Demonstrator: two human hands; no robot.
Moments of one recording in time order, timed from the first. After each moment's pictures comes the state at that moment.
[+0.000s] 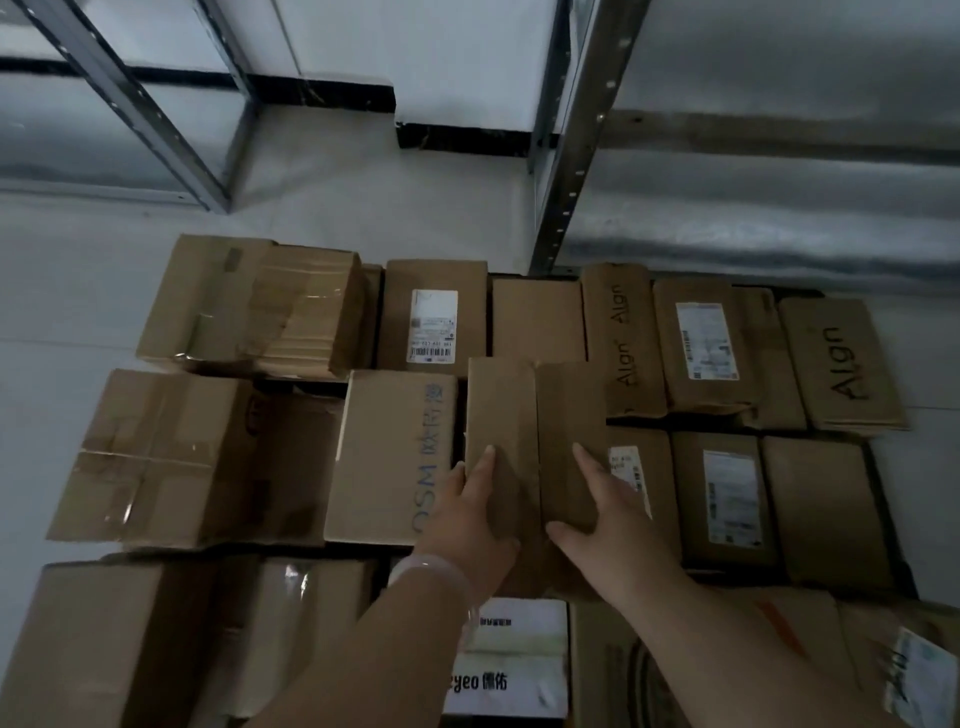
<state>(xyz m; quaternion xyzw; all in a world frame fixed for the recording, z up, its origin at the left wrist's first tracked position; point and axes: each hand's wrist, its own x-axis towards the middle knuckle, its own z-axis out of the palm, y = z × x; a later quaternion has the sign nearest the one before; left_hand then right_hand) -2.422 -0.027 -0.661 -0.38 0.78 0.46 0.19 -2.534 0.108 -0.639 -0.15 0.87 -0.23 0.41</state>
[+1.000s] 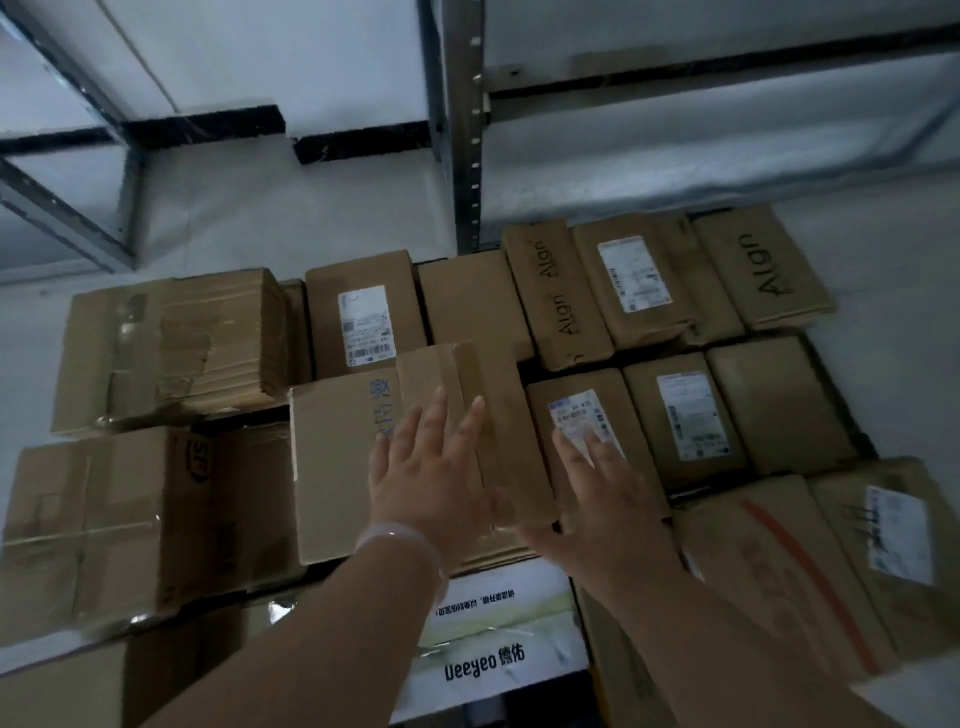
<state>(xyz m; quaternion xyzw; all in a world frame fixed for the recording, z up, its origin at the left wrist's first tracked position) -2.433 -0.031 -0.646 -0.20 0.95 0.16 0.15 -2.489 0.149 -0.660 -0.19 0.93 -0.18 0.27</state>
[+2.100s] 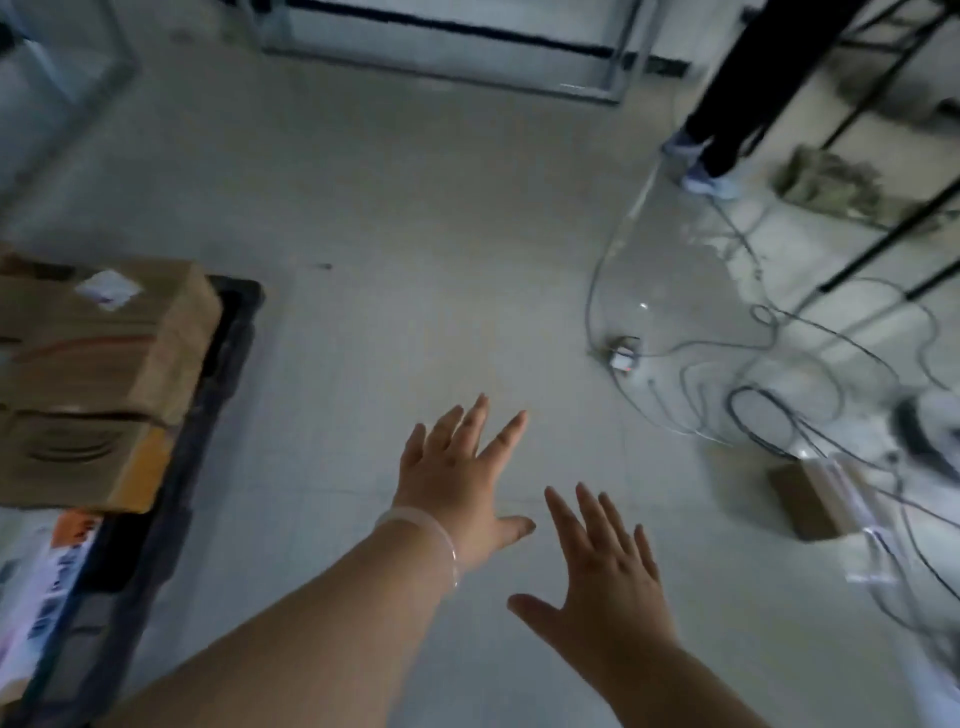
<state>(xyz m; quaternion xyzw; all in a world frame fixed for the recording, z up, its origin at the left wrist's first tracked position) -1.873 0.490 -0.497 0.56 0.80 0.08 0.19 -1.691 0.527 -0.488 0.43 0.88 -0.18 0.10</state>
